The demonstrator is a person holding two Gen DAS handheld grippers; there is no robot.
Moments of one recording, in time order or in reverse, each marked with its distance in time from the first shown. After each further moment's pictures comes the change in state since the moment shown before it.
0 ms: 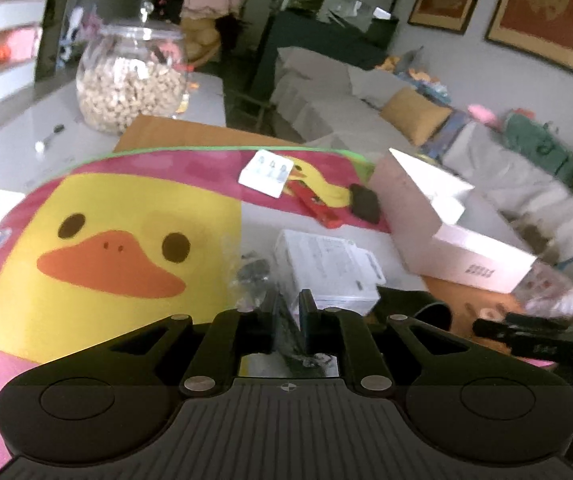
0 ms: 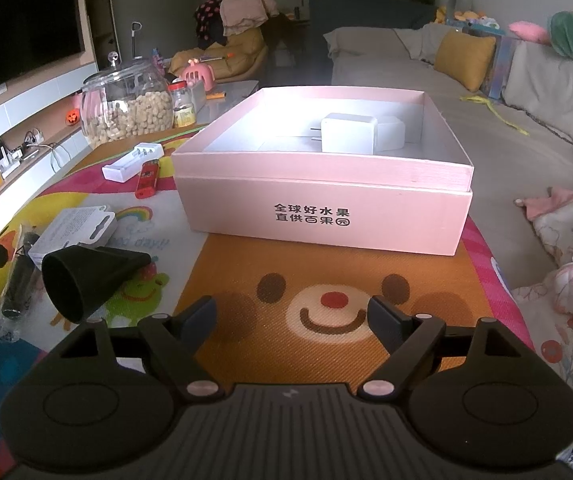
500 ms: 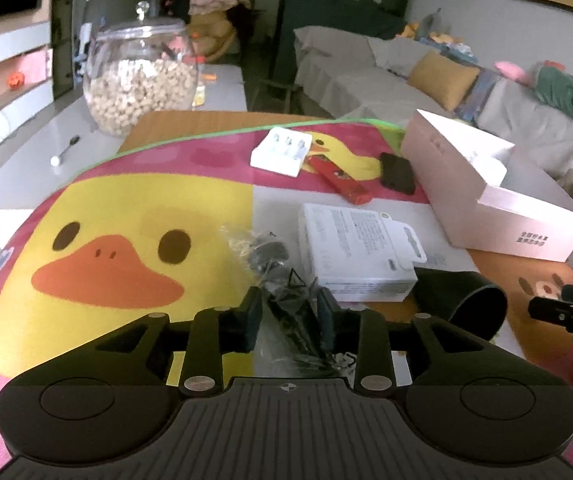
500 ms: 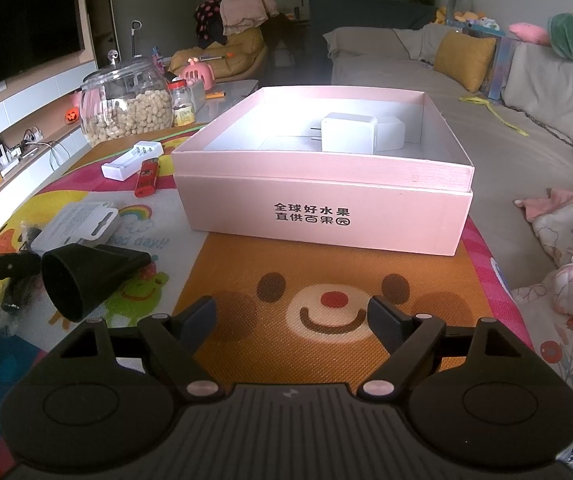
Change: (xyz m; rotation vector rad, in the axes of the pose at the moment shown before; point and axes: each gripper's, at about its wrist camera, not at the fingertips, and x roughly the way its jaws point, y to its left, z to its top) left arm 0.035 -0.016 -0.002 0.087 0.050 0.123; right arm -0.001 -0.001 0.000 -0.004 0.000 -0.003
